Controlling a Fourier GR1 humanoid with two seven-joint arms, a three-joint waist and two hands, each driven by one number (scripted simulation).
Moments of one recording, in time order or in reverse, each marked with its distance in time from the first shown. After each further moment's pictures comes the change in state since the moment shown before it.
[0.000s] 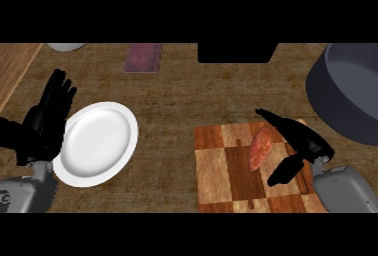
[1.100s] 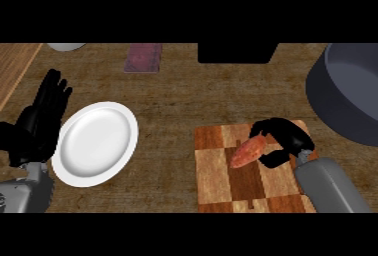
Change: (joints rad) left arm 0.007 -0.057 0.087 -0.027 -0.055 -0.087 0.034; right arm -0.074 0.094 -0.041 0.301 0.273 -0.071 -0.294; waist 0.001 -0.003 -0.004
